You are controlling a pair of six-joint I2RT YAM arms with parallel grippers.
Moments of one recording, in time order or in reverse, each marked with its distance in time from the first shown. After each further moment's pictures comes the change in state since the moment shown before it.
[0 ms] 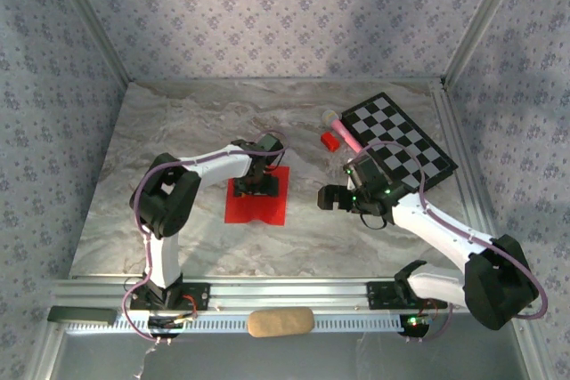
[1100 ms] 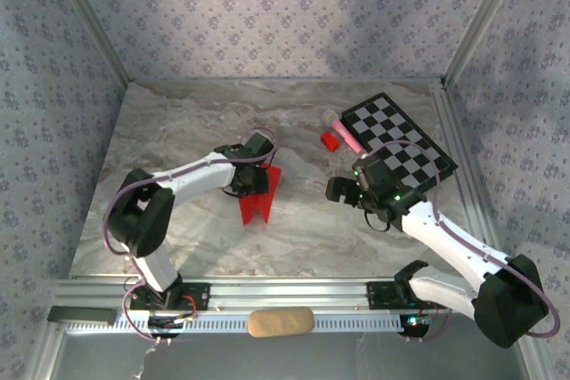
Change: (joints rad) left arm 0.000 -0.220 -0.138 0.116 -0.007 -0.053; right arm -0.002 -0.119 -0.012 -0.004 0.180 0.117
